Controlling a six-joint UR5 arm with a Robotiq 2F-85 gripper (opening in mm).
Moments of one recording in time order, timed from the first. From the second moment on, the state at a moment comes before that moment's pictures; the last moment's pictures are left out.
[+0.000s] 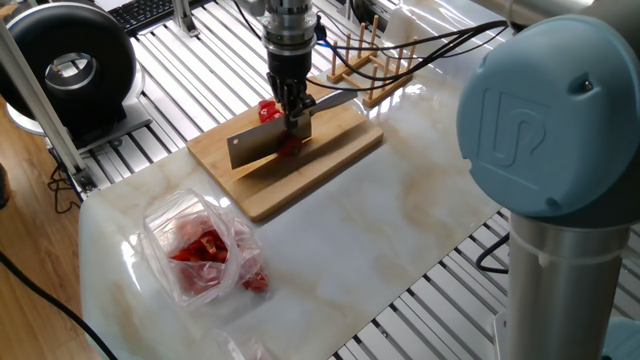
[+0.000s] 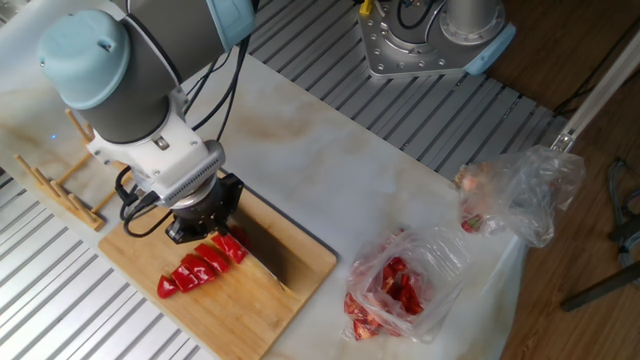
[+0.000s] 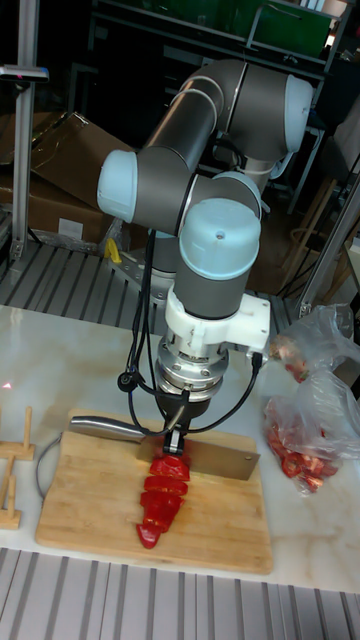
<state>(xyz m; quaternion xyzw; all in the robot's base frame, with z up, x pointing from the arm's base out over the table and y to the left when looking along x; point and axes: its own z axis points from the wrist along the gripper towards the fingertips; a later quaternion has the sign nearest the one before) 0.626 0.031 0.067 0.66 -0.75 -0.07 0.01</state>
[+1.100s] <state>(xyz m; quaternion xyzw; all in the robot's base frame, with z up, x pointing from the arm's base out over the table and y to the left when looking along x) 0.627 0.019 0.063 0.66 -0.75 -0.05 0.02</state>
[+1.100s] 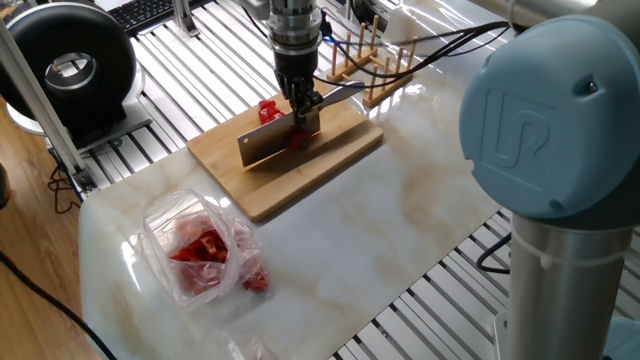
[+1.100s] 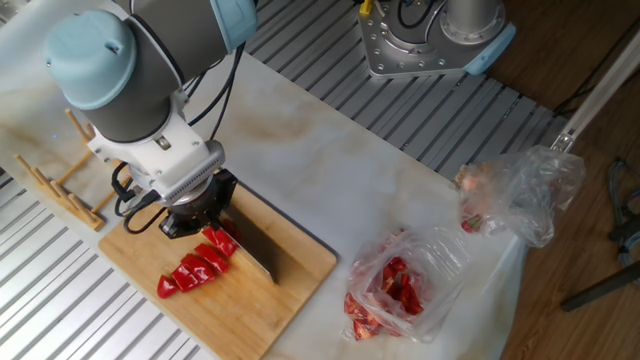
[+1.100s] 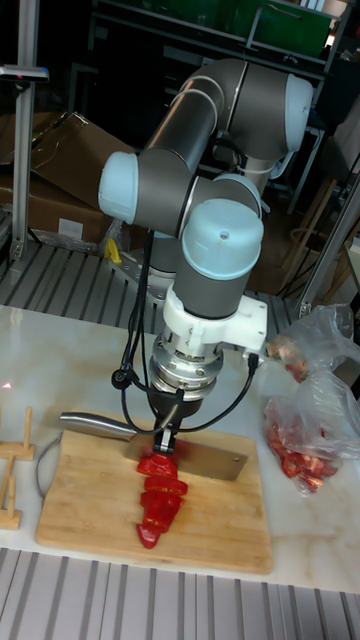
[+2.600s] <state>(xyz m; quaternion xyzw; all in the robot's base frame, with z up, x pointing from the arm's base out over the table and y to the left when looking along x) 0.631 0.026 0.065 0.67 -0.74 -0.05 0.01</state>
